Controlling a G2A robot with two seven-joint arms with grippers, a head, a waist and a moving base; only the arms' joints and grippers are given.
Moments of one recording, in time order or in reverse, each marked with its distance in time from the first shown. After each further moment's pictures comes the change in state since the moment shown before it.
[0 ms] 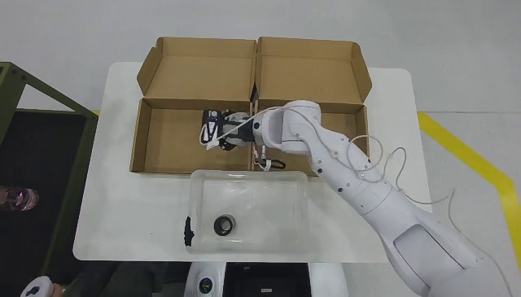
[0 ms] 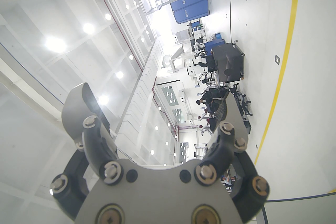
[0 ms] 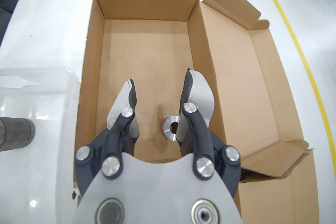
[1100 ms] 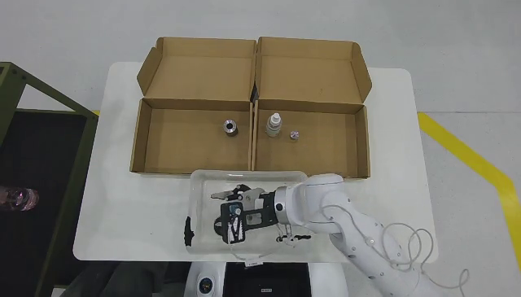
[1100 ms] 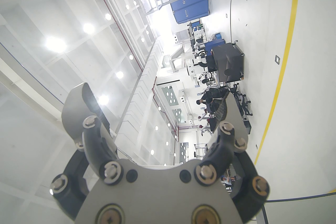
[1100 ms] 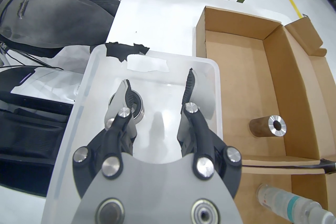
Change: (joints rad) left arm 0.000 0.000 0.000 0.000 0.000 0.000 0.000; right arm -0.530 0.148 0.148 -0.523 -0.141 -0.194 0.076
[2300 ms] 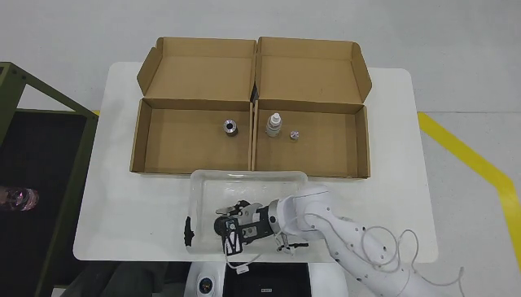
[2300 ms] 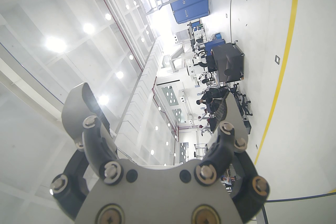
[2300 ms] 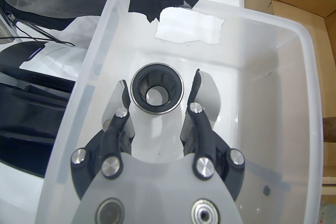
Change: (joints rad) left arm 0.000 0.000 0.000 0.000 0.000 0.000 0.000; right arm 0.027 0.012 -0.119 0.148 -0.122 0.008 -0.097
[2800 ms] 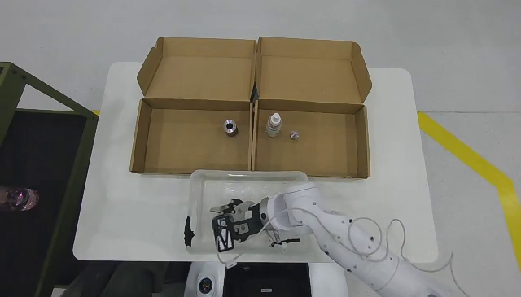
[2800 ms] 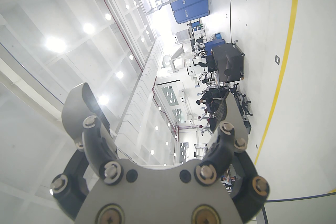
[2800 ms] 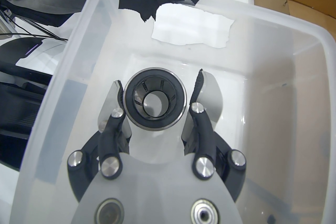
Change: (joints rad) left arm 0.000 0.000 0.000 0.000 0.000 0.000 0.000; right arm 0.082 -0.030 -0.081 0.097 0.009 0.031 -0.024
